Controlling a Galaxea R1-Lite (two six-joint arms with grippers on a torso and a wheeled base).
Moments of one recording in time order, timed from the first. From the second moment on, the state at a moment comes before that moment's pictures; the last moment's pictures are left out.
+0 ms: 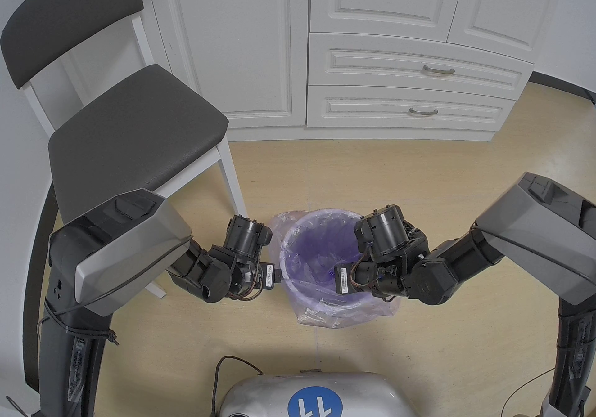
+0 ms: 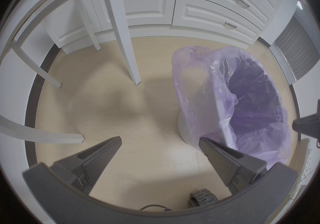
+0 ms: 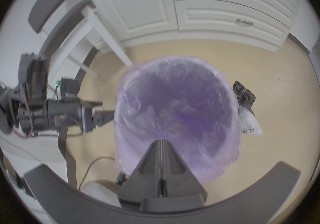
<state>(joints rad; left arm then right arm) -0.49 2.46 -1.28 -0.39 0.24 -0.27 0.61 2.26 -1.16 -0.39 -0.14 0.32</state>
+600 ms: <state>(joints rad) -0.50 2.47 -1.28 -0.39 0.24 -0.27 0.56 2.36 -1.19 -0.43 -0.19 0.28</state>
